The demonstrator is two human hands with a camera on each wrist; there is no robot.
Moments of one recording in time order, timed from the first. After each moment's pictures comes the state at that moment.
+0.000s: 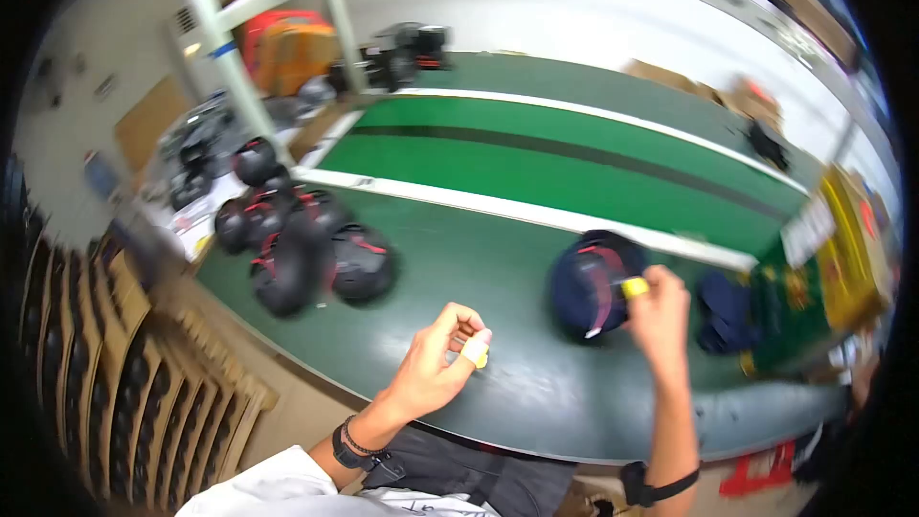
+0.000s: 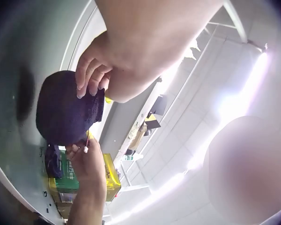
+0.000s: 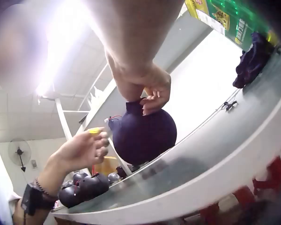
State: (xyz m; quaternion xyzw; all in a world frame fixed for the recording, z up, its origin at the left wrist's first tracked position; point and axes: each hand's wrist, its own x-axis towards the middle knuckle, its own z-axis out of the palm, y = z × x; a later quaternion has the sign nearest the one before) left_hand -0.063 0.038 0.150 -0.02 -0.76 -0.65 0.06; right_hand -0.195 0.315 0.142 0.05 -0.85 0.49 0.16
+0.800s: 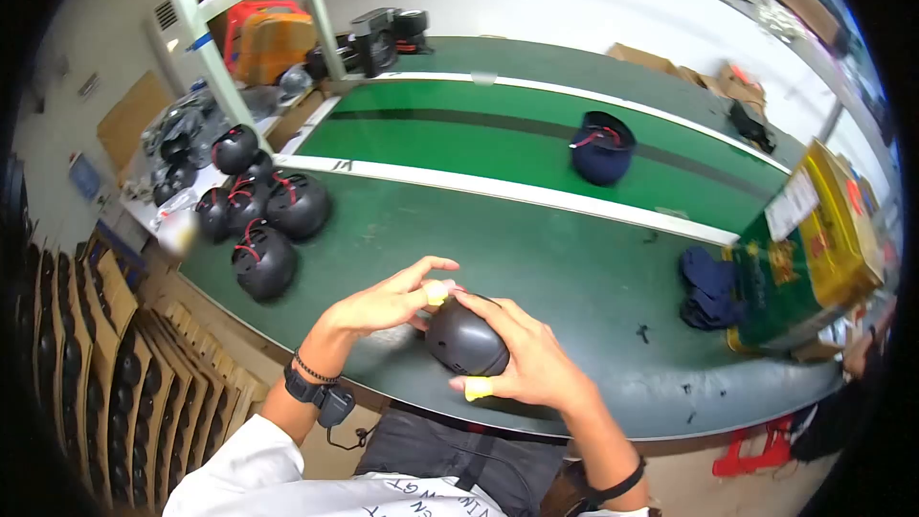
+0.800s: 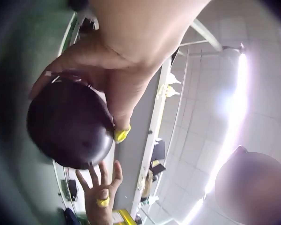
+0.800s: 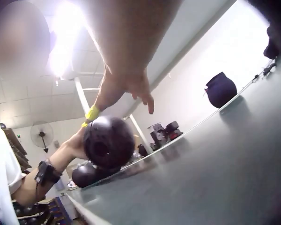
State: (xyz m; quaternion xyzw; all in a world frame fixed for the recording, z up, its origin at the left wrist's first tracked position) left_hand -0.110 -0.025 0.157 -0.03 -0.74 -0.62 -0.26; right_hand -0.113 0.234 0.149 0.43 -0.80 0.43 -0.01
